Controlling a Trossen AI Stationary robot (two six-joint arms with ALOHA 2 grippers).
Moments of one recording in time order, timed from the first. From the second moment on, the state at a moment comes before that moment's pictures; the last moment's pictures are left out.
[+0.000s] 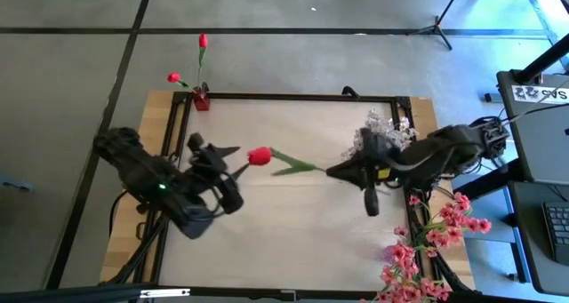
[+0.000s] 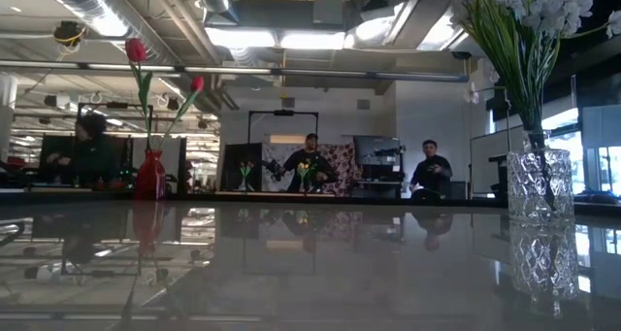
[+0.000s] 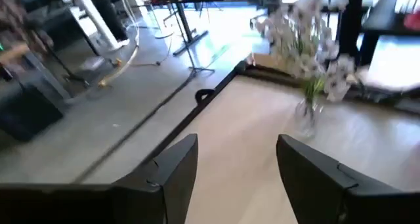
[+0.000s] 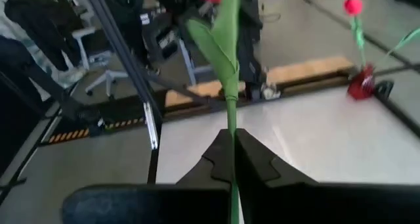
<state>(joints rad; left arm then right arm) -0.62 1.69 2.13 -1.54 -1.16 -0.84 0.47 1.44 1.91 -0.85 0.42 0.42</state>
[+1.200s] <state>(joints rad) -0.28 1.58 1.55 0.53 -0.34 0.08 0.46 1.48 1.98 -0.54 0.50 0.00</state>
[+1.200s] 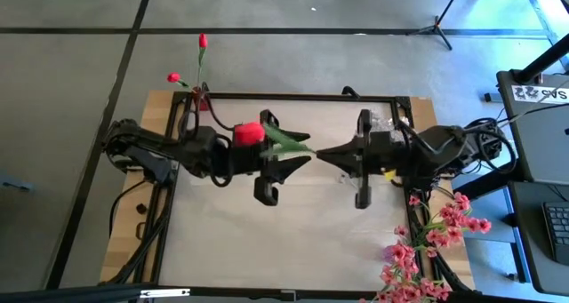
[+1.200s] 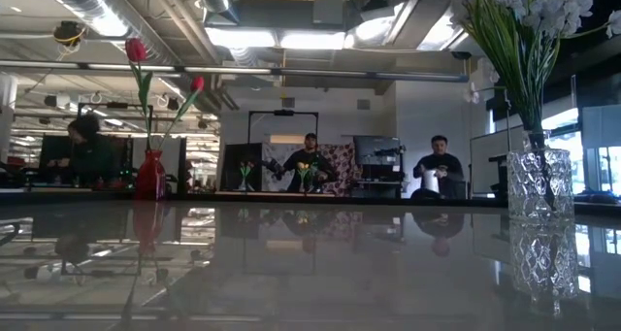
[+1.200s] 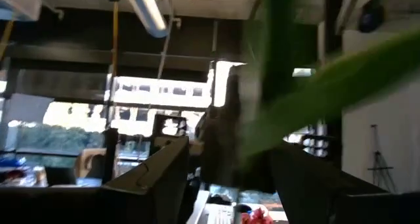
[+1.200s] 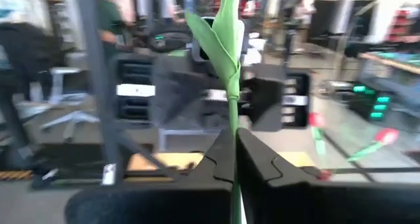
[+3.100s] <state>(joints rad) 0.66 1.40 1.30 -0.77 -1.22 -0.69 0.46 1.30 2.16 -0.77 0.95 -0.14</state>
